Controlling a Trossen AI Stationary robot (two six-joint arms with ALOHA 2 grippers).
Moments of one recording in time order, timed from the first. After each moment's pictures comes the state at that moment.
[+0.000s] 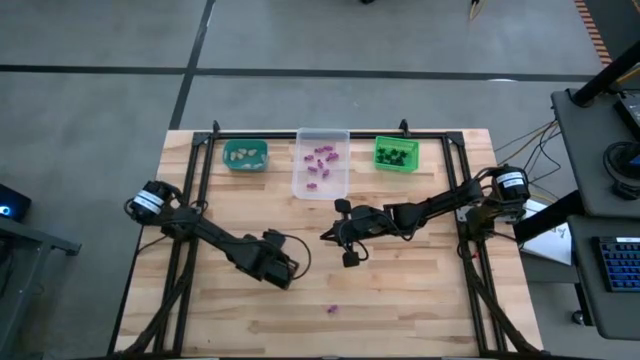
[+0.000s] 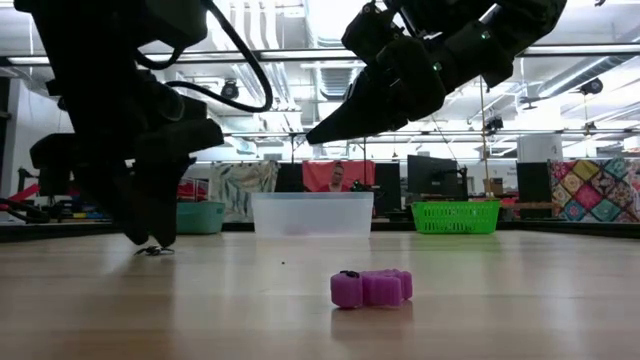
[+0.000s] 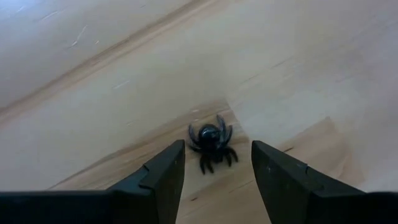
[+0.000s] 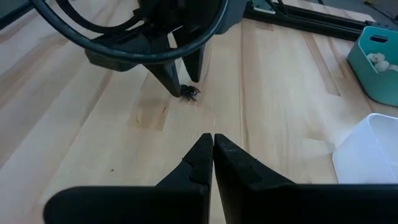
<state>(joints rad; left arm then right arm) -0.45 1.79 1.02 -0.73 -0.38 -1.51 0.11 1.72 0.88 0.37 0.03 -0.14</state>
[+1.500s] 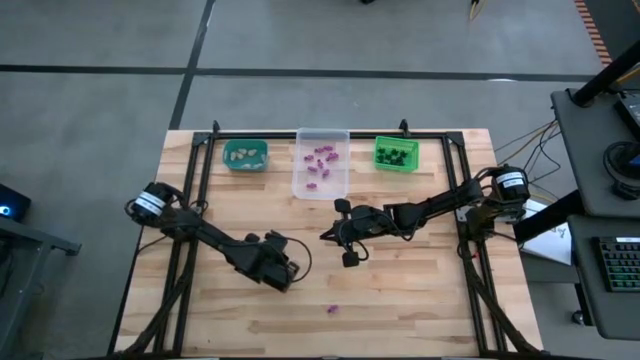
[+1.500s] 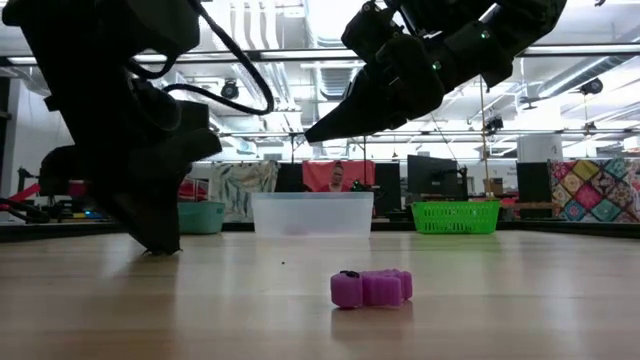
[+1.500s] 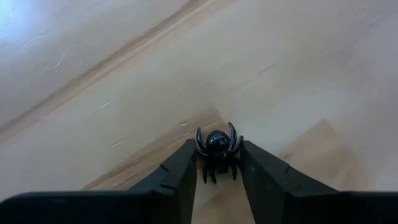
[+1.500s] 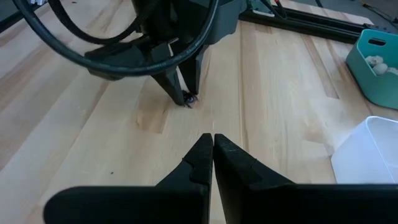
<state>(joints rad) -0.46 1.80 0.98 -0.65 -0.45 -1.43 0.11 1.72 0.88 0.38 0.03 -0.14</state>
